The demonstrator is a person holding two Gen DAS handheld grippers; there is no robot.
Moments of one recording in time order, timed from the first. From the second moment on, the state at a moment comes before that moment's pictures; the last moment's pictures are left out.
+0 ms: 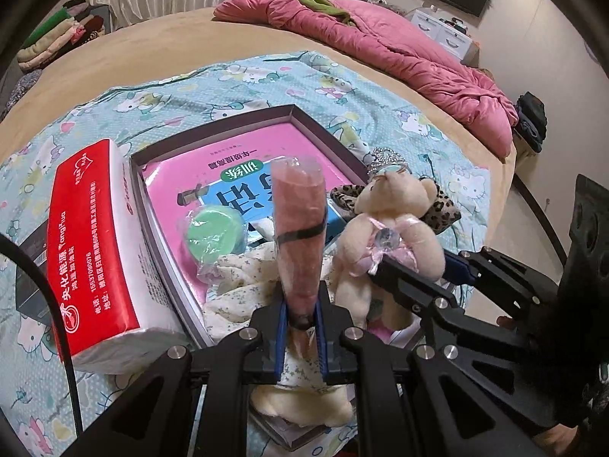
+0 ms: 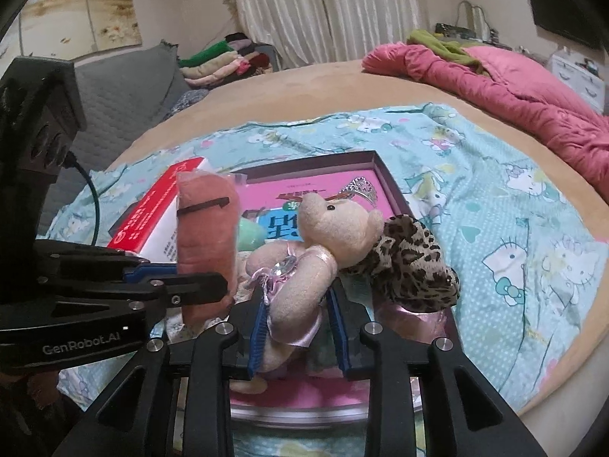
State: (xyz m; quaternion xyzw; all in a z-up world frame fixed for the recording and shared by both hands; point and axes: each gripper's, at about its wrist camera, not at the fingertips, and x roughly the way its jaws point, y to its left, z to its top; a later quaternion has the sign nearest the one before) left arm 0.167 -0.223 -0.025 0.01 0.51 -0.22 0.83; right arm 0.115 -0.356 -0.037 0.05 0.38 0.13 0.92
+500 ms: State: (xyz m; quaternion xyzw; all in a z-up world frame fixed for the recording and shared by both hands) left arm 0.166 -0.223 -0.028 0.01 0.51 -0.21 0.83; right arm 0.109 -0.370 -0.038 0.08 0.37 0.11 0.92
